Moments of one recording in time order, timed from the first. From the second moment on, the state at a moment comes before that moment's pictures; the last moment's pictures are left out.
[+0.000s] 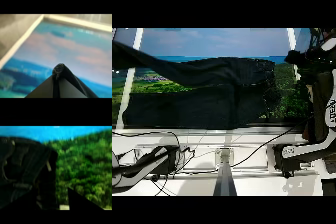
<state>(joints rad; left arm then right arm) 0.42 -1.09 1.06 1.32 -0.35 -1.27 -0.28 -1.62 1.51 -1.18 1.13 1.29</state>
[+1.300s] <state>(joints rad) 0.49 -1.45 1.35 1.35 -0.64 -1.27 -0.29 -1.65 1.46 -1.18 1.28 1.29</state>
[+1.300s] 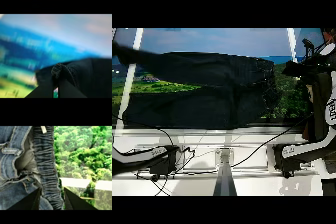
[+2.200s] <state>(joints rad) 0.46 -1.52 1.37 1.46 -0.25 -0.84 -0.29 -1.65 1.46 -1.18 1.38 1.34</state>
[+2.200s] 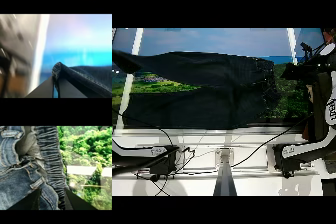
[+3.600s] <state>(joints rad) 0.60 -1.55 1.35 1.57 -0.50 -1.05 -0.29 -1.60 1.47 -1.16 1.40 1.41</state>
